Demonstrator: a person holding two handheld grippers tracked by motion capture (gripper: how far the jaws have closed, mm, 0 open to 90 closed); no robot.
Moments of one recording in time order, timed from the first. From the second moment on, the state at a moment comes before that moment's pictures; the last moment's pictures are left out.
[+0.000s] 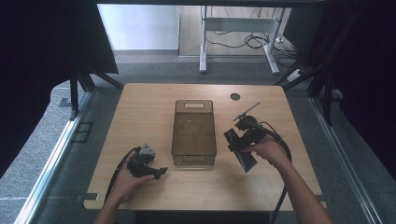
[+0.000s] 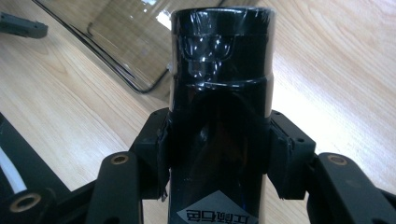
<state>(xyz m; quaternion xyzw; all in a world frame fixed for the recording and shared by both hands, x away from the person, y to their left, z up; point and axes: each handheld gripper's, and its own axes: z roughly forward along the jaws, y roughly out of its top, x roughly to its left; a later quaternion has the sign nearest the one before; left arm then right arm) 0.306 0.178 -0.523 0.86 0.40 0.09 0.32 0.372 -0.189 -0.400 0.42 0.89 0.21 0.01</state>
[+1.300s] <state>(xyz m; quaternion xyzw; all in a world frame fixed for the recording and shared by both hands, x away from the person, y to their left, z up) 0.305 0.176 -0.522 0.86 0.39 0.08 0.32 0.414 -0.110 -0.376 0.40 0.89 0.23 -0.02</state>
